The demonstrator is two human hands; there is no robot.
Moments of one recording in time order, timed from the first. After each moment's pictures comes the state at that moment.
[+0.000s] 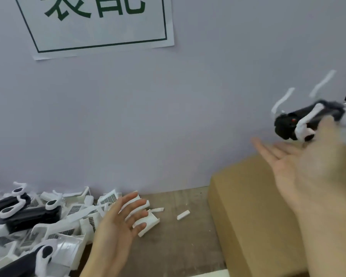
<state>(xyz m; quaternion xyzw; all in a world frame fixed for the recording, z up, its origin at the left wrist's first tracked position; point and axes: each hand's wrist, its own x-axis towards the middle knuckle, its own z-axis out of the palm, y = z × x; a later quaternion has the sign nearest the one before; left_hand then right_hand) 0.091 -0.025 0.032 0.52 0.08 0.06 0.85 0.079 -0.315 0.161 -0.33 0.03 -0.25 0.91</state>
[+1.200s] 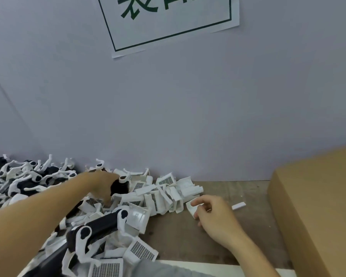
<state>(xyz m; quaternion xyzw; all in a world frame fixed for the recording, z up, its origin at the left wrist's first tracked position) 0.118 0.159 0.120 0.95 0.14 -0.21 -0.20 0.106 -0.144 0.010 -0.81 -0.12 0.06 0.58</state>
